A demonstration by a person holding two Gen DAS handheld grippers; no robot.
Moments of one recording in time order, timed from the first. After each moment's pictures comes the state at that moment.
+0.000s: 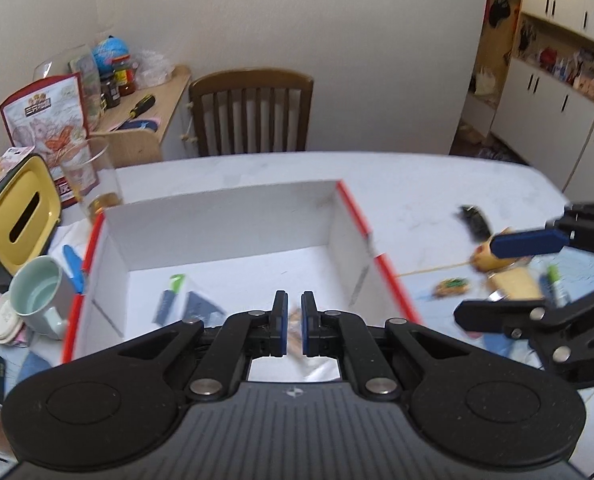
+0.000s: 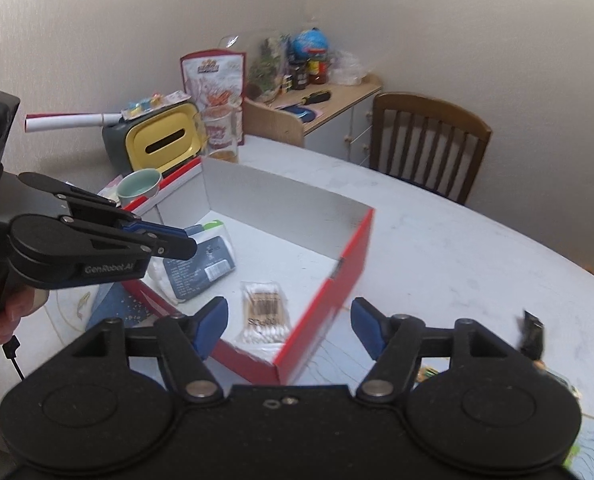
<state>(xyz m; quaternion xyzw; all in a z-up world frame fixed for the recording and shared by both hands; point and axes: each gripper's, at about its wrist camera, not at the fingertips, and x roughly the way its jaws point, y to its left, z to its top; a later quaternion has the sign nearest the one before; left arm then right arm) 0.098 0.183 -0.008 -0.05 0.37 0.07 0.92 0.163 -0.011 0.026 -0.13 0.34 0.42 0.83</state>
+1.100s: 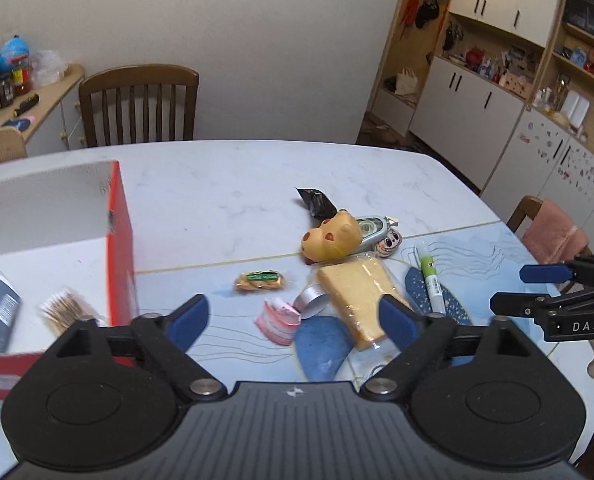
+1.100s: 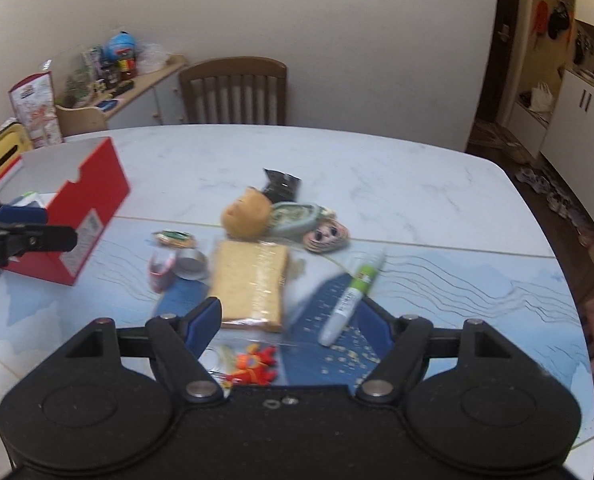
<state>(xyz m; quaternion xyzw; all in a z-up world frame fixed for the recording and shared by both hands) 0.131 0.023 -0.049 -0.09 0.36 -0.04 0.93 0.183 -0.260 -0.028 -0.07 0.39 0.21 0.89</state>
